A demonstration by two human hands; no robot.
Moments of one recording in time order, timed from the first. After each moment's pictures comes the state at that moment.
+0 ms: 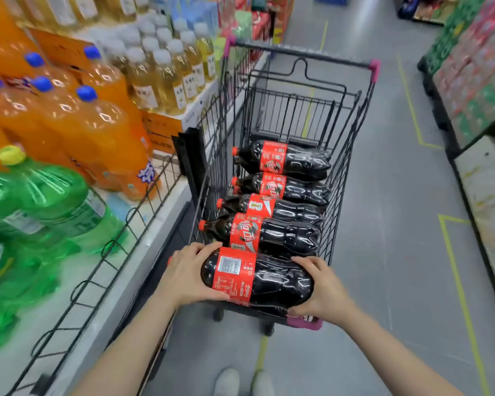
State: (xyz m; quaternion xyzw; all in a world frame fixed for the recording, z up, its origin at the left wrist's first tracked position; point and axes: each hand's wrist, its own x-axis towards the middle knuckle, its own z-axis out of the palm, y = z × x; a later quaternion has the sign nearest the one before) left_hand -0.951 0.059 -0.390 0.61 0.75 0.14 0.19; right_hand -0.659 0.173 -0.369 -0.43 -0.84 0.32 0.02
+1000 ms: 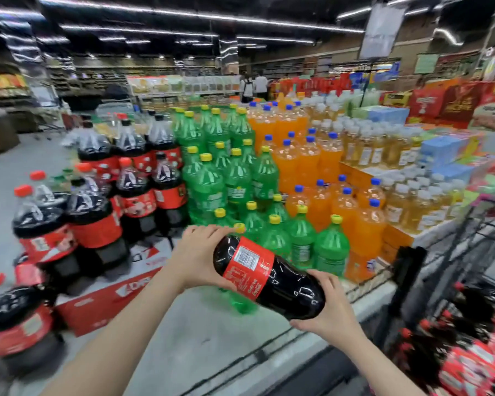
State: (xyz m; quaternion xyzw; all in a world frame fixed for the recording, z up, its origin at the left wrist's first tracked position) left_hand -1.096 -0.331 -0.152 0.41 0.89 0.10 -0.17; right_hand -0.947 -0.072 -0.242 -0.06 -0.90 0.38 0.19
